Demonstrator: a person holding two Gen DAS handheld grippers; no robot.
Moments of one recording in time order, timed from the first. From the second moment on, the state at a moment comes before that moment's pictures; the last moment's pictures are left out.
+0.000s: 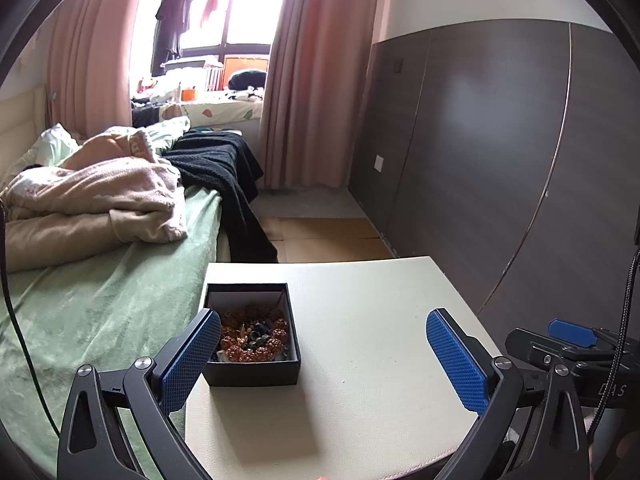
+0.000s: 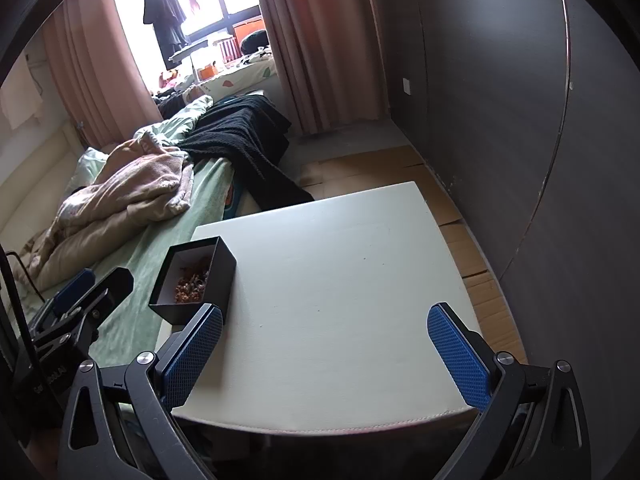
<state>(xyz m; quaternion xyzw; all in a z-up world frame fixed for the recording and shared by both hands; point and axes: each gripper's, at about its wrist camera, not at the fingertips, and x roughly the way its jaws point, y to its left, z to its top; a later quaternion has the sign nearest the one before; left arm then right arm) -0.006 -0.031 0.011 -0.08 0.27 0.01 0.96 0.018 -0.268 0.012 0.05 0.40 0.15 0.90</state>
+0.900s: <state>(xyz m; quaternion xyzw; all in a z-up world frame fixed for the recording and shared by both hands) -0.007 -0.031 0.010 -0.07 0.27 0.01 0.96 0.018 -0.274 0.009 0.05 0.40 0.15 0.90</state>
